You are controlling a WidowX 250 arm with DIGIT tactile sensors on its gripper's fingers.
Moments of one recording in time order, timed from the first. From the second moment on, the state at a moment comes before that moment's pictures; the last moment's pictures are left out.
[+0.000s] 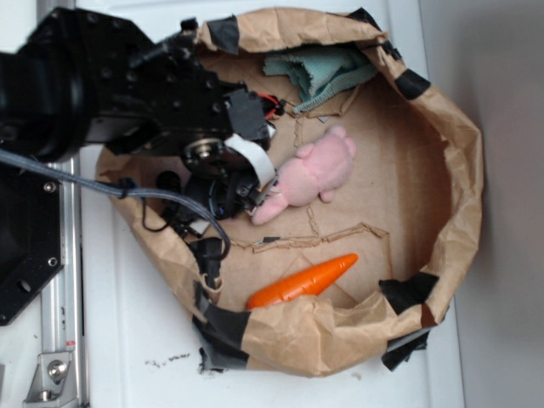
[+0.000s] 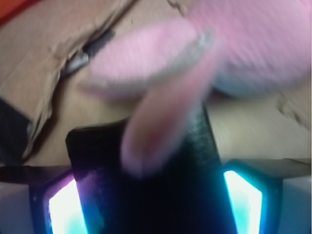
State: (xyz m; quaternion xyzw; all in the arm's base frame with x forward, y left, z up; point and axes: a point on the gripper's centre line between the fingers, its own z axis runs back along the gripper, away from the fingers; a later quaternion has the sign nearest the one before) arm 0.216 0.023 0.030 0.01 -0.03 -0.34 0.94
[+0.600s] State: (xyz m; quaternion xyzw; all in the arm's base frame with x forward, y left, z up) arm 0.254 0.016 0.149 0.08 -0.06 -0.14 0.99
